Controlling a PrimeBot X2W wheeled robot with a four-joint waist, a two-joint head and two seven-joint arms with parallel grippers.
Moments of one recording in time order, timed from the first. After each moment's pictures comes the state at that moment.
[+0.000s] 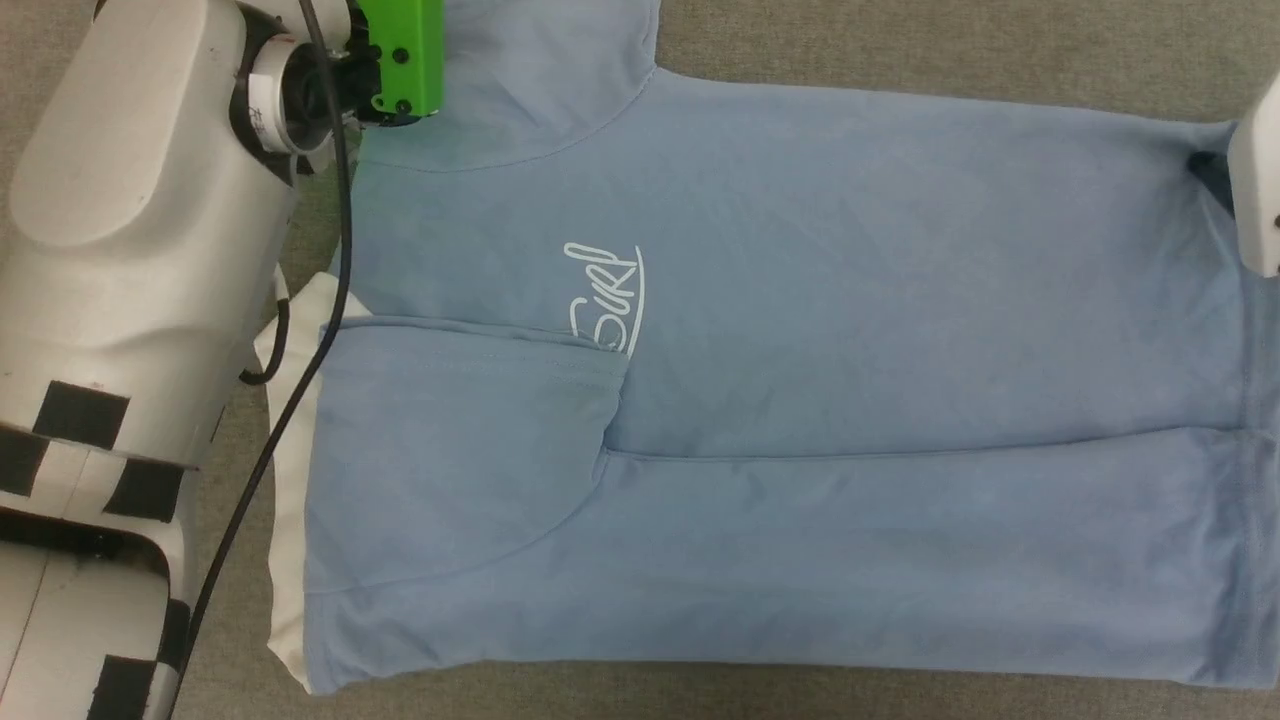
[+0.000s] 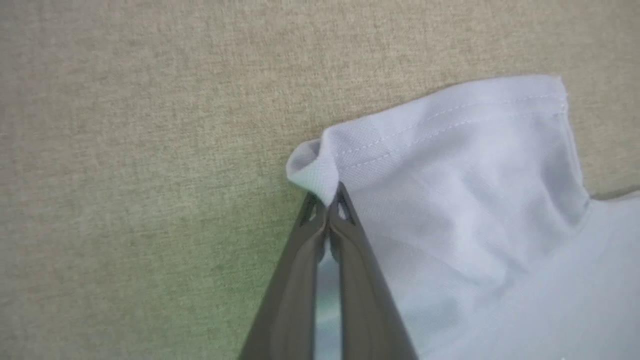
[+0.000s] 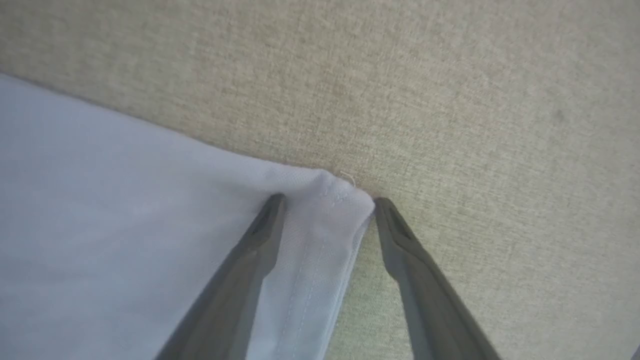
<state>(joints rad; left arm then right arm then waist) -1.22 0.32 -0.53 0.57 -0.72 0.05 0.87 -0.78 -0.47 0.07 0.10 0.27 0.13 1.23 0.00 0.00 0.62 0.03</state>
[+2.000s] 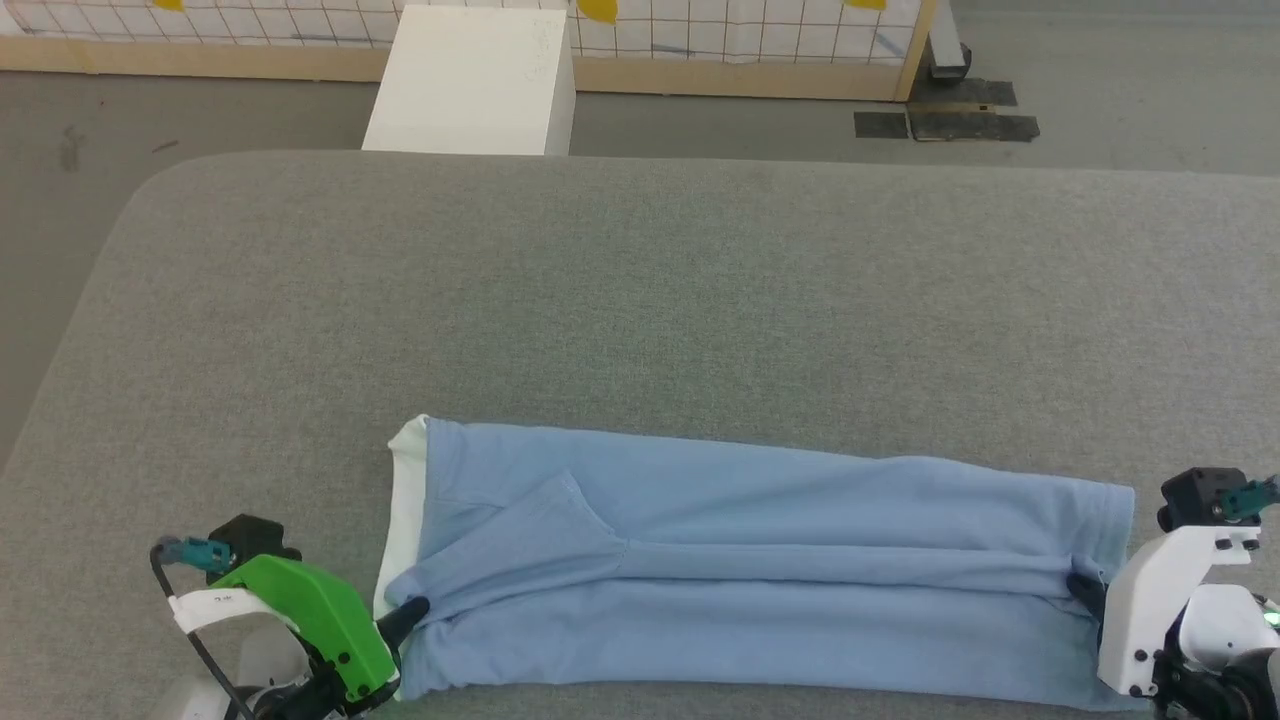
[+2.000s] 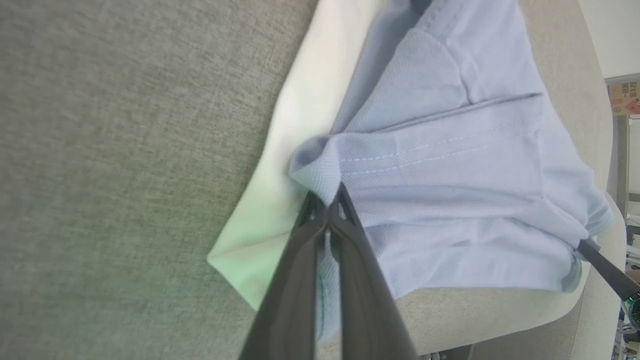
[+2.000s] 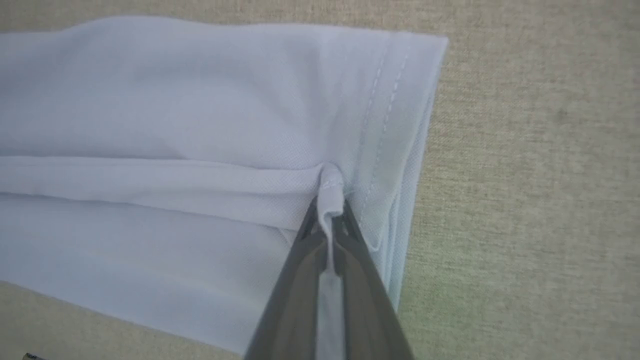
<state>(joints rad) -0.09 0.40 -0.27 0.17 -1.09 0.17 0.55 -0.08 -0.28 -0.08 0.22 0.41 0.13 0.71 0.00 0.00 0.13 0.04</state>
